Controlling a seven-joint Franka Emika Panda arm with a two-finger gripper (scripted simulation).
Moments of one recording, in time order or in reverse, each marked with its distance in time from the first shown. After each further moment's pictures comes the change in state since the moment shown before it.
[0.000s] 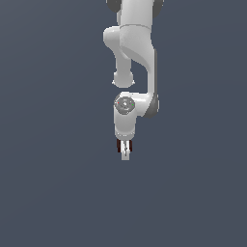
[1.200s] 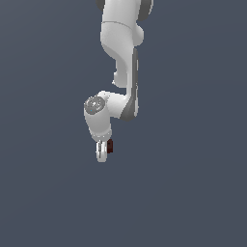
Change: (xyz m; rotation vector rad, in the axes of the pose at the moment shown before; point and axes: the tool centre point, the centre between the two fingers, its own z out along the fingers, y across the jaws) arm 0.100 -0.010 -0.014 -0.002 0.000 0.000
